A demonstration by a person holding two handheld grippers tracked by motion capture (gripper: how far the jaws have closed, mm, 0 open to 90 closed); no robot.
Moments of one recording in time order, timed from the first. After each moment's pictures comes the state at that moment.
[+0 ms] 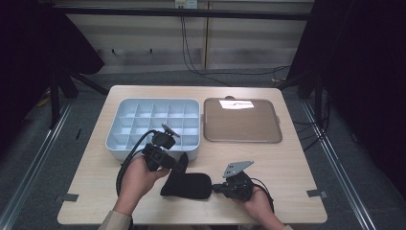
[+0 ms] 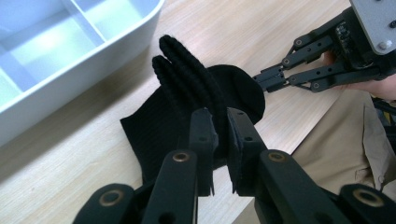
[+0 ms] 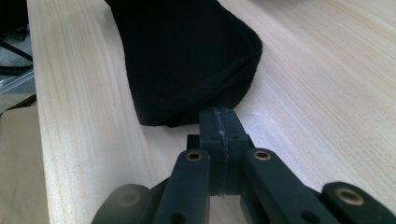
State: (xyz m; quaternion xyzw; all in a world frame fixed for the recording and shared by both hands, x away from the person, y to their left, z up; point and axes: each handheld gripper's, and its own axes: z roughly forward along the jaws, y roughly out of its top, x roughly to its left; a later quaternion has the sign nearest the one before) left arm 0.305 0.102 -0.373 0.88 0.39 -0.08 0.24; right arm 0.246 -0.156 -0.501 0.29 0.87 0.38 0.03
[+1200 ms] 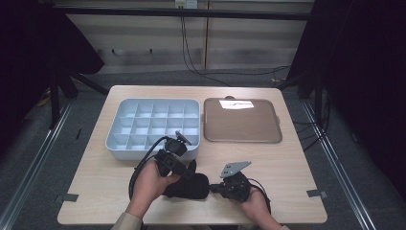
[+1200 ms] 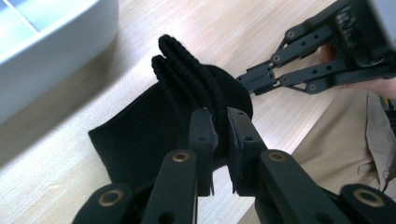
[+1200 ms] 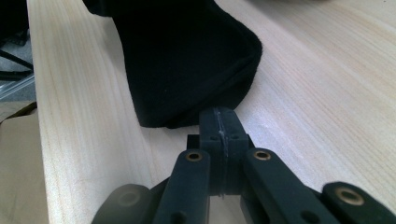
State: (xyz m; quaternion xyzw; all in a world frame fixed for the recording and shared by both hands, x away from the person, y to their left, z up) left arm 0.301 0.076 -0.399 0.89 0.38 -0.10 0.23; right arm 0.246 -0.148 -0.502 0.30 0.87 0.39 0.03
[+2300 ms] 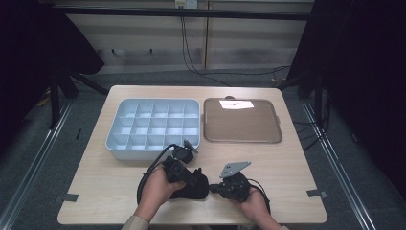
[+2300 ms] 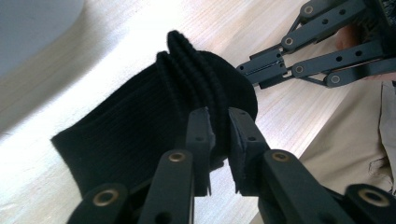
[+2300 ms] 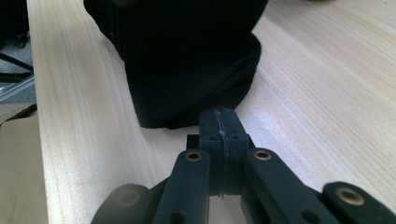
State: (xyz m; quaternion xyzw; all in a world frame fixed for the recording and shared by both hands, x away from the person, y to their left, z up) left arm 0.297 0.059 -0.426 0.90 0.37 -0.12 0.21; right arm 0.245 -0.147 -0.503 0.30 0.87 0.39 0.03
